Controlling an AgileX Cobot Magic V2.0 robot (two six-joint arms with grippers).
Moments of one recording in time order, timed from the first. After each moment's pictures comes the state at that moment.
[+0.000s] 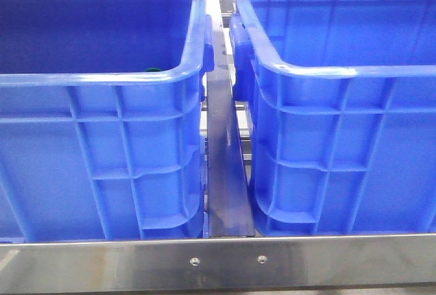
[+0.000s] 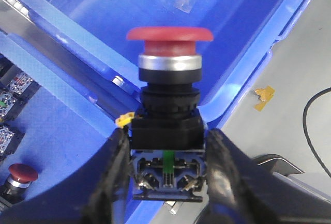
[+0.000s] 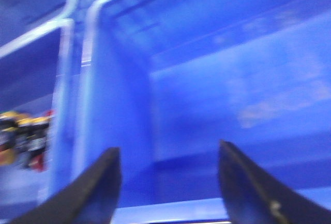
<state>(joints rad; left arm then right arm) -1.11 1.37 -1.44 0.33 1.03 -0.28 0.00 0.58 -0.76 0.50 0.74 0.07</state>
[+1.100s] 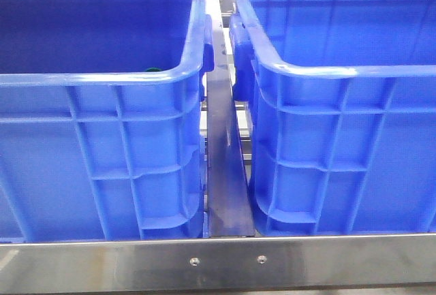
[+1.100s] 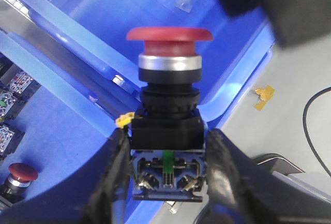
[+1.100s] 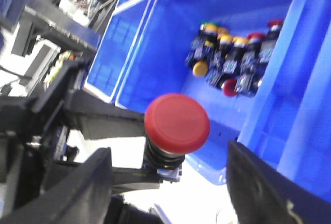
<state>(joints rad) -1.11 1.37 -1.44 0.33 1.03 -0.28 0.09 1.00 -0.76 1.40 1.01 -0.75</state>
